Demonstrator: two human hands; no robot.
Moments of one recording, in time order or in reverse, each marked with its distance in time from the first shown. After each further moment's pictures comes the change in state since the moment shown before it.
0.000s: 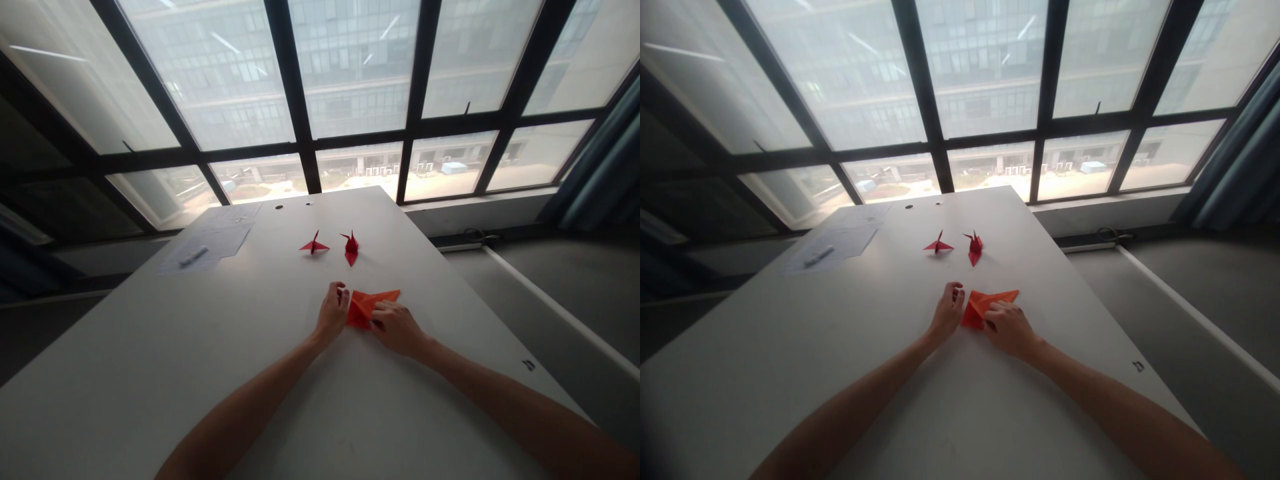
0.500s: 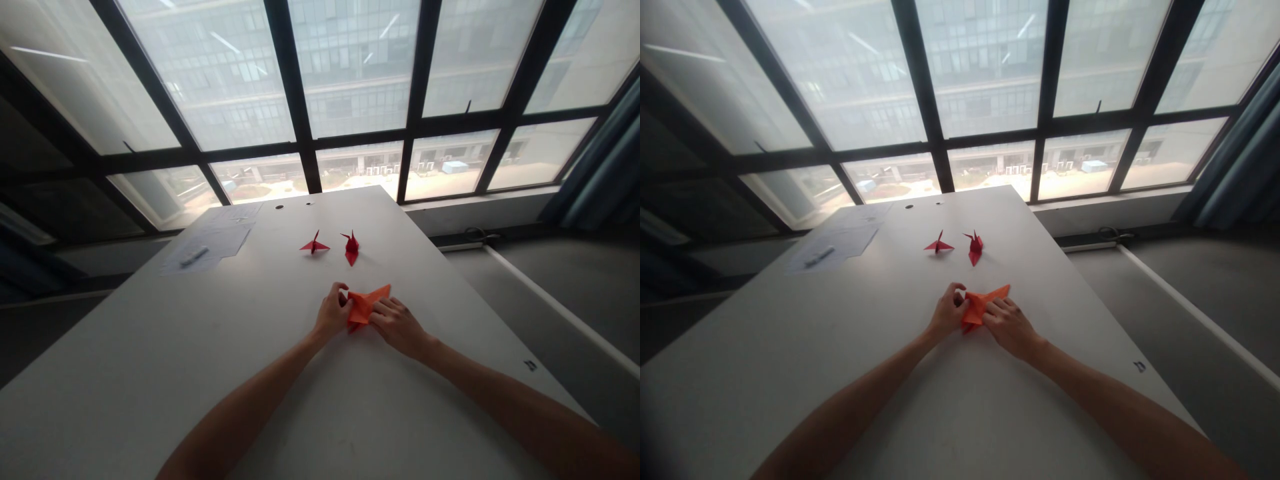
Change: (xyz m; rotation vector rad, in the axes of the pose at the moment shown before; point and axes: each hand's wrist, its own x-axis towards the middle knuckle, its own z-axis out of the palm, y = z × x) left_hand 0.005 -0.014 0.004 -0.061 -0.117 0.010; right_hand 0.000 0.007 0.001 -0.194 0.038 -0.257
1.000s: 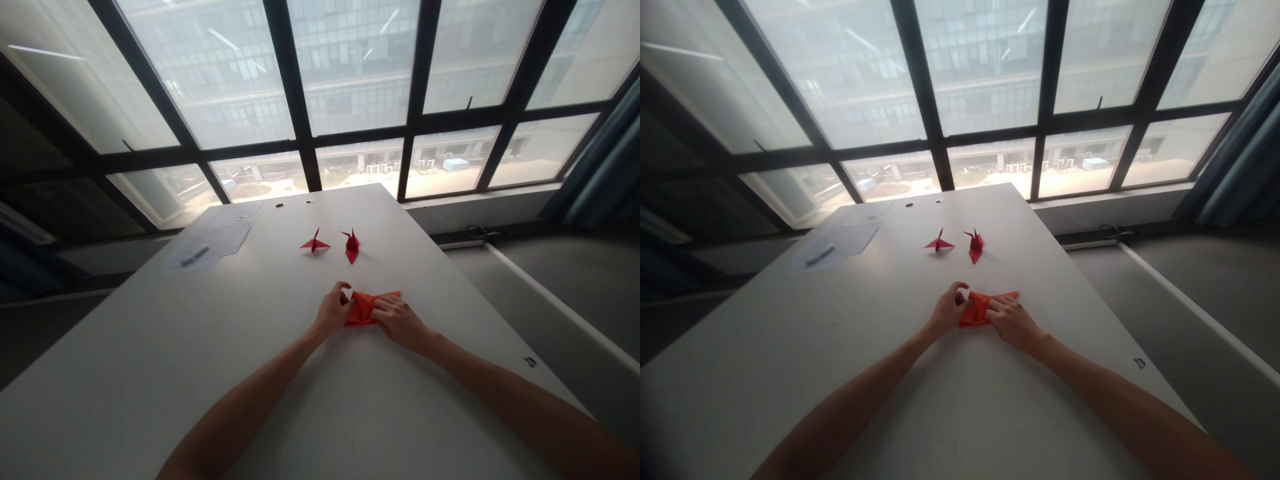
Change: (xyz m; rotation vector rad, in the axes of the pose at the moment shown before) left_hand 0.002 0.002 -0.006 -0.002 -0.090 -0.018; right_hand -0.001 0.008 0.000 0.140 -0.062 0.020
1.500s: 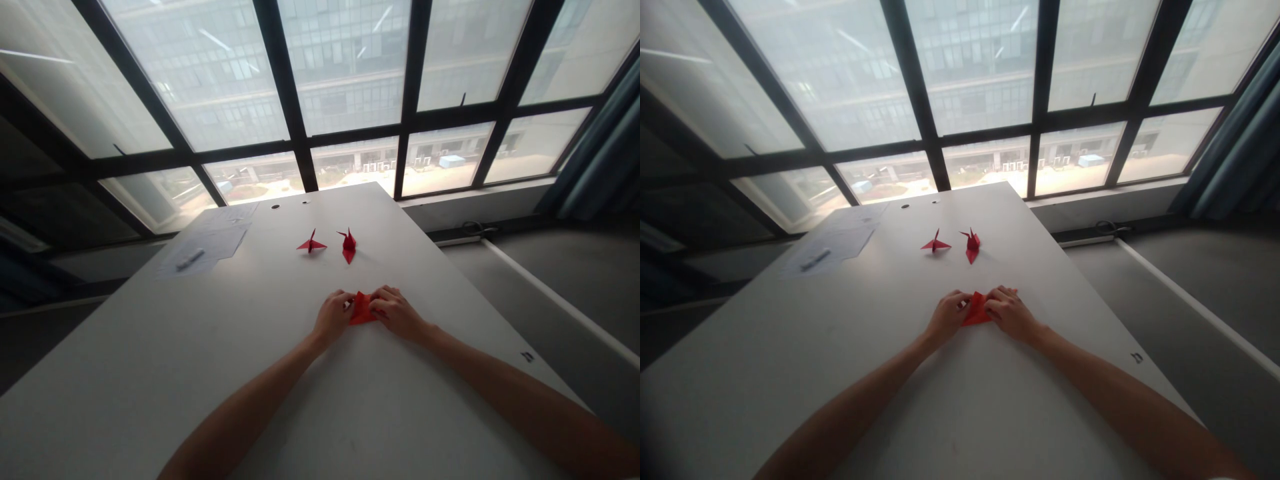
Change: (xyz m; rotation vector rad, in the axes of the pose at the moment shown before) left_hand -0.013 0.015 -0.001 0.200 -0.040 0.163; right_hand 0.003 0.013 0.005 0.176 0.123 0.092
